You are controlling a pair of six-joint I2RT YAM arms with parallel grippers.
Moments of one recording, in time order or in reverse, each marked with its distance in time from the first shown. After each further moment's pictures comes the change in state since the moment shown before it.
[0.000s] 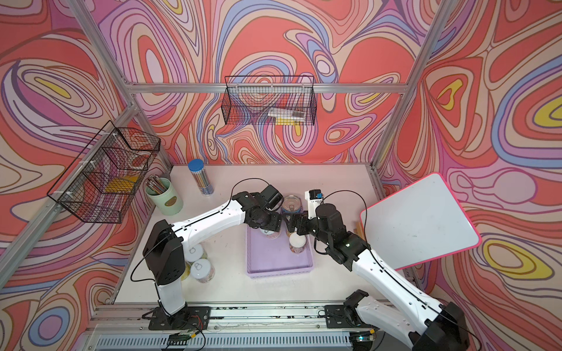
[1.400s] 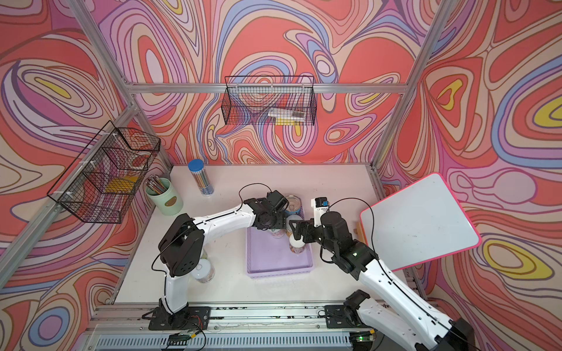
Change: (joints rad) left arm 0.012 0.132 -0.039 0.235 -0.050 -0.169; right arm -0.001 -0.097 -0.061 -0.104 0.025 -0.001
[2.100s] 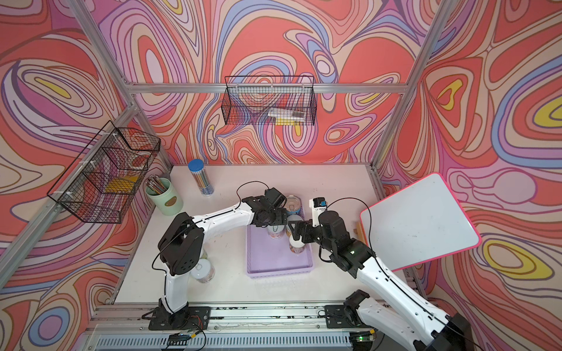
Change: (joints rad) left arm 0.021 0.003 0.001 0.045 0.006 -0.019; right arm 0.000 0.028 0.000 0.002 -0.008 -0.003
